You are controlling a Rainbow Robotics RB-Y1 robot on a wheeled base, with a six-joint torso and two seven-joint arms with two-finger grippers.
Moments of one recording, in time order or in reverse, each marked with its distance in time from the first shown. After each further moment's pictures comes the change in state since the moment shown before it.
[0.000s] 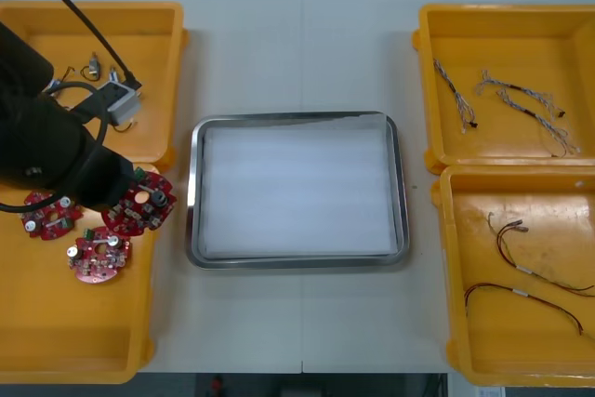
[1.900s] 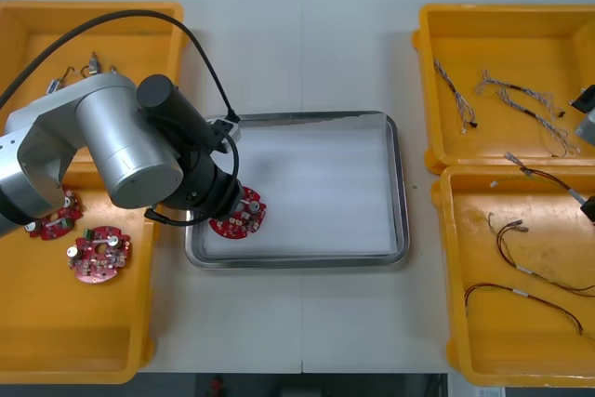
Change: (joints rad) right arm -0.076 -0.133 0.214 -0.309 -0.193 0.003 -0.044; left arm -0.233 -0.188 -0.555 0.330 -0.250 -0.364 0.219
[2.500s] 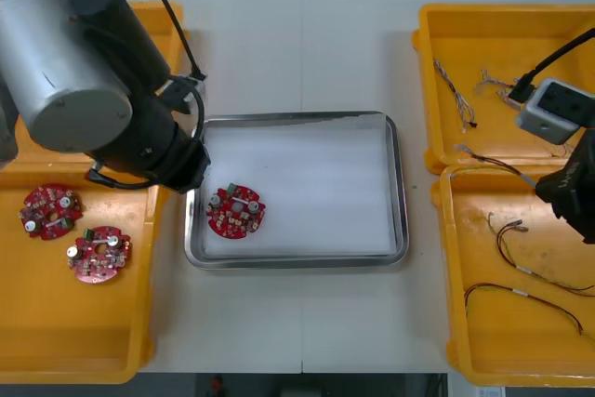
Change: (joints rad) right arm -0.227 -0.023 0.211 0.000 -0.035 0.000 0.000; left arm -0.004 0.000 0.301 -0.171 0.098 0.405 0.000
